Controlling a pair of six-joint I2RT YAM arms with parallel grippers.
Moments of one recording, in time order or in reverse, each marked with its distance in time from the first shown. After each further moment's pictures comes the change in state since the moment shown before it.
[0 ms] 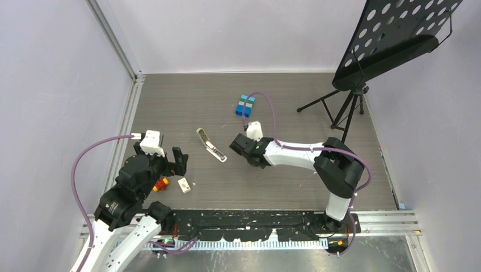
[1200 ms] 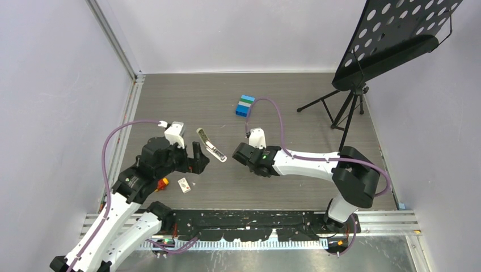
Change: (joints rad) left arm 0.000 0.243 -0.003 0.045 0.287 -0.109; right arm 0.127 -0.171 -0.114 -0.014 -0.054 0.095
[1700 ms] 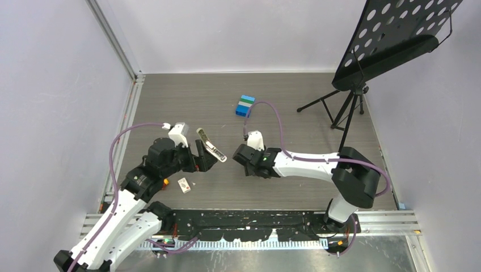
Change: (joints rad) left arm 0.000 0.021 -0.092 0.149 0.100 -0.207; right arm 0.009 0.030 -0.016 0.053 -0.079 -0.027
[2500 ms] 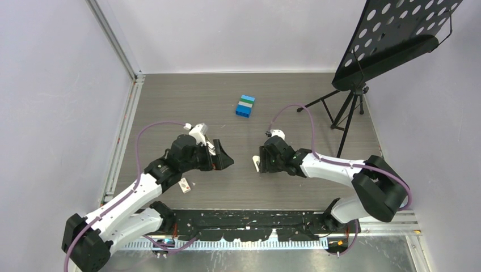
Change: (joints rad) left arm -0.114 0.232 -0.096 0.280 0.050 -0.160; right arm -0.275 -0.241 -0.341 0.298 -0.351 -0.136
